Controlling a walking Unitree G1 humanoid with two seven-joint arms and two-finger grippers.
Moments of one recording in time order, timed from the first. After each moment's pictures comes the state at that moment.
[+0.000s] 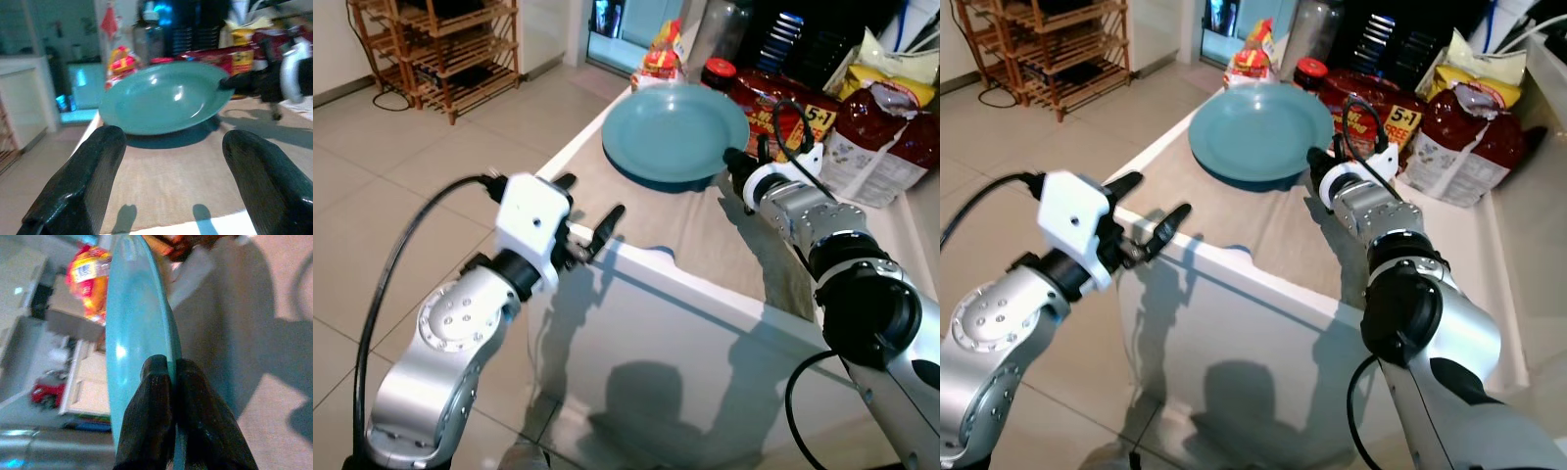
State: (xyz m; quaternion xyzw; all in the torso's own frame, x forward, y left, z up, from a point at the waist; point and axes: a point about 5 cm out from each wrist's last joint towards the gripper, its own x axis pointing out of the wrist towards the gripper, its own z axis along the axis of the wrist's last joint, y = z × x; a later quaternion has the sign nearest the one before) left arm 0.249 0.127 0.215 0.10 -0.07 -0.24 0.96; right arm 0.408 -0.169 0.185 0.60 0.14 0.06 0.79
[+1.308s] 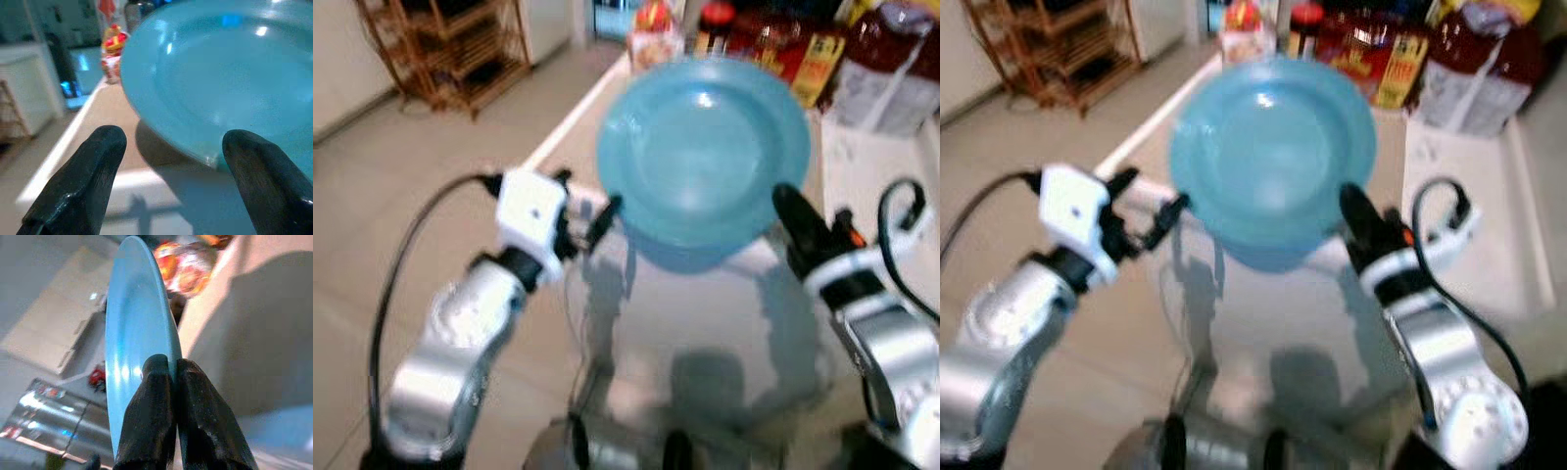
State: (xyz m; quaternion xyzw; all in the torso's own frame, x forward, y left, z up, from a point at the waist) left arm 0.257 0.127 0.212 0.09 -0.07 -0.23 0.97; right arm 0.243 -0.177 0.202 0.54 0.00 0.14 0.83
